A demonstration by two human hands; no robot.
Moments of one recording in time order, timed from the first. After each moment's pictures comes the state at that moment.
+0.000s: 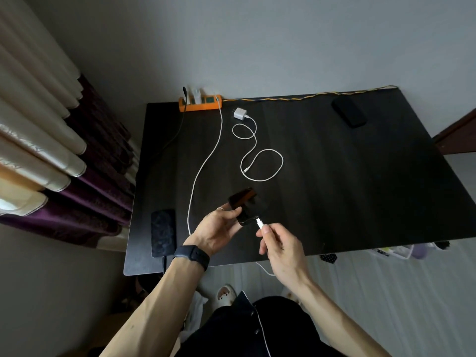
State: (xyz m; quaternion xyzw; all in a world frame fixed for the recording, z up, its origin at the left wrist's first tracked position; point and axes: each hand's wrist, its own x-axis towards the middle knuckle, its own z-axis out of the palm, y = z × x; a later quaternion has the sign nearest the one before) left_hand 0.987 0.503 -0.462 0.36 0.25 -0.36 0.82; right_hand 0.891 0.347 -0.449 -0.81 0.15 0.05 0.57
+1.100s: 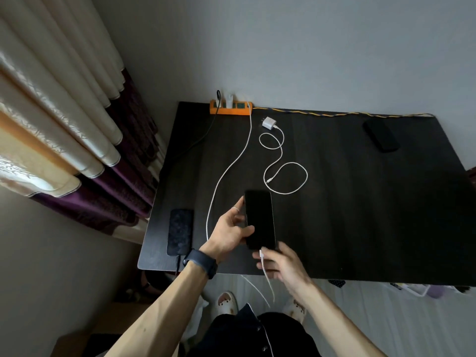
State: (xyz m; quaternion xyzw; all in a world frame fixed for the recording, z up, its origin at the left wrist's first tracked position) left_hand 0.988 0.529 -0.479 0.63 0.14 -0.26 0.72; right_hand 0.922 0.365 -0.490 -0.66 0.25 0.28 0.65
